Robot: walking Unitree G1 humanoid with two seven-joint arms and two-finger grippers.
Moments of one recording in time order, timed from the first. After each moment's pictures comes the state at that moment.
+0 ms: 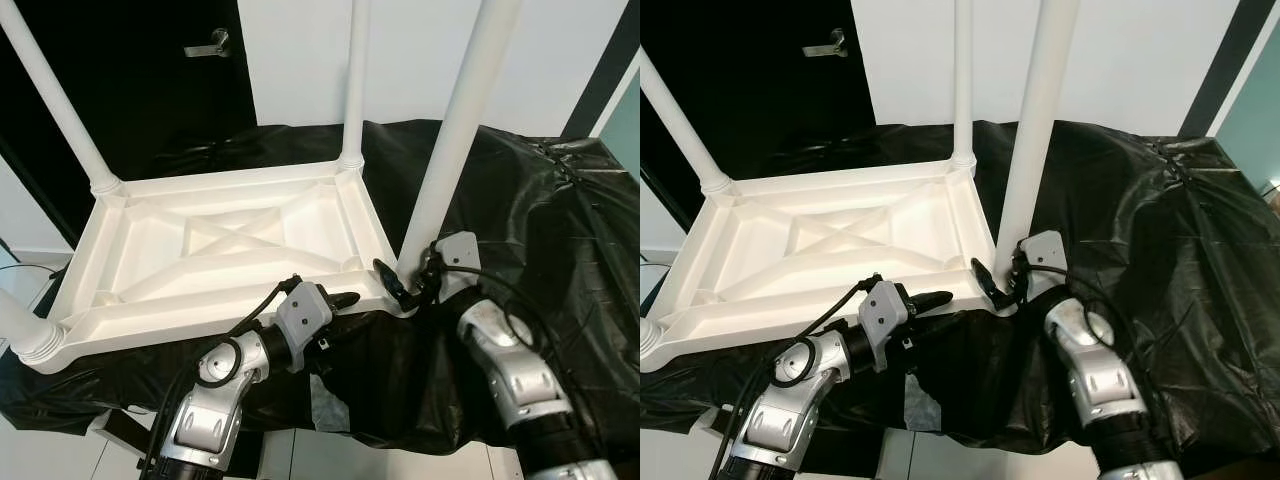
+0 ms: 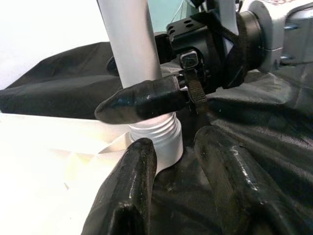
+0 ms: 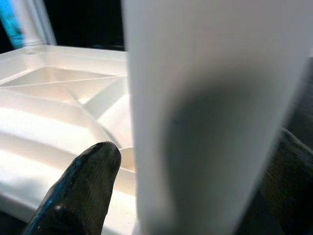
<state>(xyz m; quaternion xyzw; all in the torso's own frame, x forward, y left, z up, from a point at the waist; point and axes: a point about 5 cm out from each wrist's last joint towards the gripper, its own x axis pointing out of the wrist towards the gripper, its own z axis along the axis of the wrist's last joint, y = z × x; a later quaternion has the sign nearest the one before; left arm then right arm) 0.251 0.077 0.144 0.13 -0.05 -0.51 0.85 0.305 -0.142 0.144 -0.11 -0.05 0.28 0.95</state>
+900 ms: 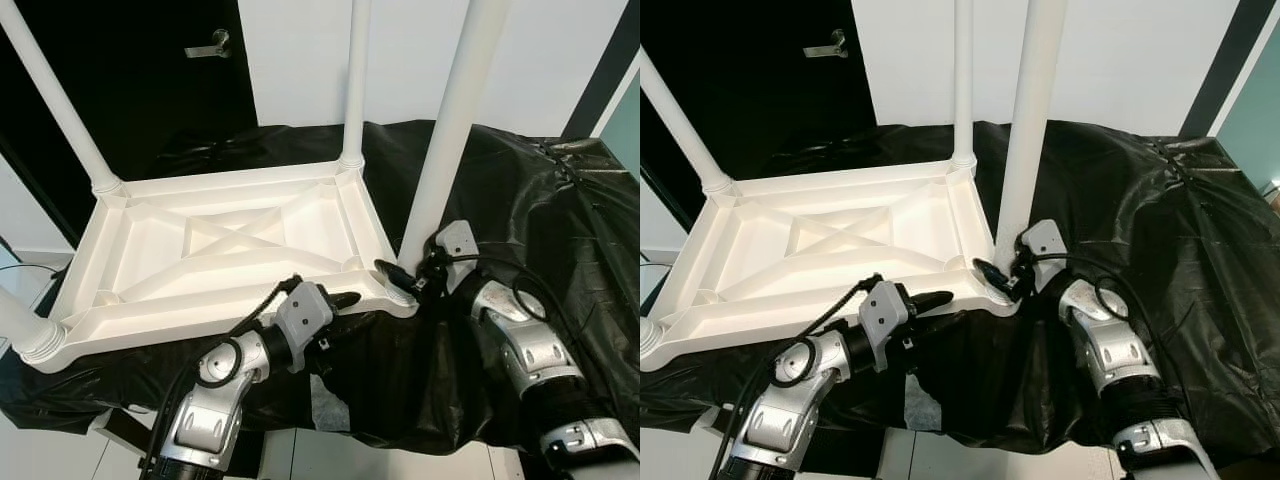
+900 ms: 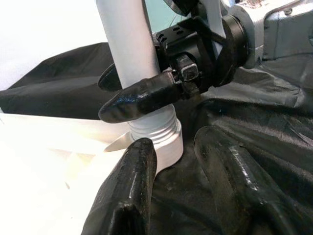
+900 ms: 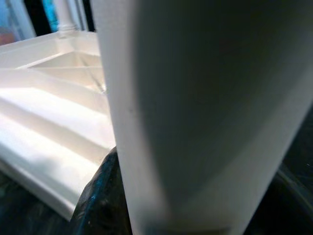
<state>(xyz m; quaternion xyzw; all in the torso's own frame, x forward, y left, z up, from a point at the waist) 0.250 0.076 0.144 0.13 -0.05 -0.51 0.85 0.317 -0.146 0.139 -0.12 -0.03 0.32 0.94</state>
